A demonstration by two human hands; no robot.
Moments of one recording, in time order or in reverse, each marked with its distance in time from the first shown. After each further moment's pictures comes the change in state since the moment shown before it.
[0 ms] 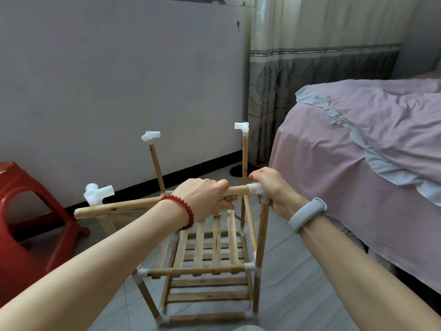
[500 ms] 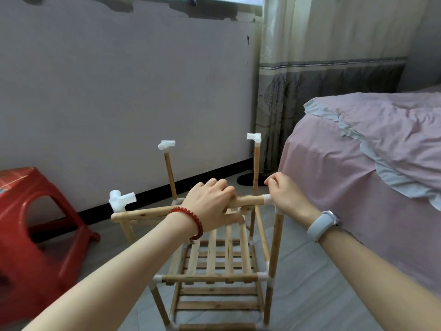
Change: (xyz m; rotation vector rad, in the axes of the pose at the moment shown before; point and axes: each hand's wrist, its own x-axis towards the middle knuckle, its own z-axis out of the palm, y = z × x) left_hand -0.019 -0.016 0.003 -0.021 0.166 -0.006; right_hand -0.005 0.000 -0.002 -0.481 0.133 -0.261
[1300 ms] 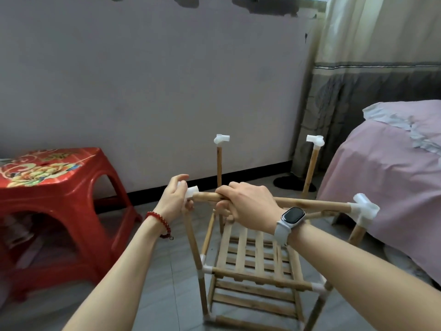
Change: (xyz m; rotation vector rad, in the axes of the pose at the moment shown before) left_hand -0.116 -0.141 0.028 -1.228 0.360 -0.890; right_hand -0.028 -0.143 0.123 -0.545 -0.226 -0.753
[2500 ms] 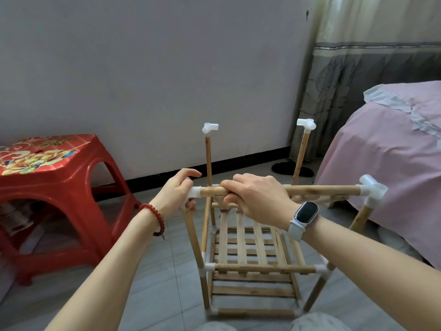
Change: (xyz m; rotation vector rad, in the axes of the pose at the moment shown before) left_hand -0.028 0.010 -0.004 0.099 -0.197 0.006; right_hand -0.028 0.005 -0.001 -0.005 0.045 -0.130
